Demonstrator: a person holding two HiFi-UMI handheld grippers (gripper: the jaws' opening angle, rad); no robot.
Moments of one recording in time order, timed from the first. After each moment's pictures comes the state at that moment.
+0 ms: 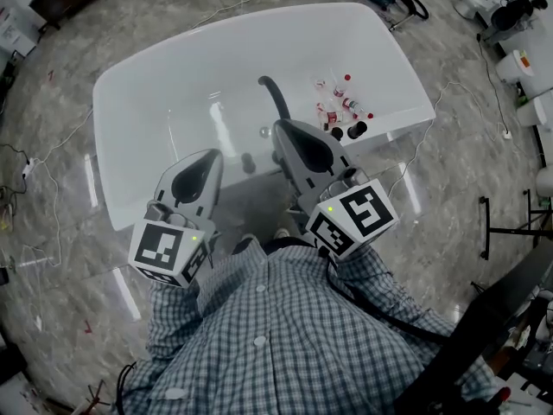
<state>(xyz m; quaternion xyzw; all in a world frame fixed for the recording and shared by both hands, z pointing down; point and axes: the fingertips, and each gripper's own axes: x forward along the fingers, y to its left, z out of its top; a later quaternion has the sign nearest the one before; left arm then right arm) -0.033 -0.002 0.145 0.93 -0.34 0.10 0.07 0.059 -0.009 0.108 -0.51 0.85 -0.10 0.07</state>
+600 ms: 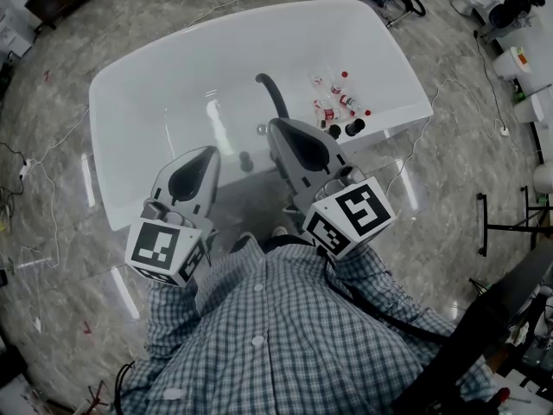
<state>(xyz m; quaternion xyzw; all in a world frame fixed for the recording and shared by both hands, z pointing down) -0.033 -0.006 0.145 0.93 -0.34 0.09 0.07 0.054 -0.011 0.110 -0.51 0.85 -0.10 0.06</state>
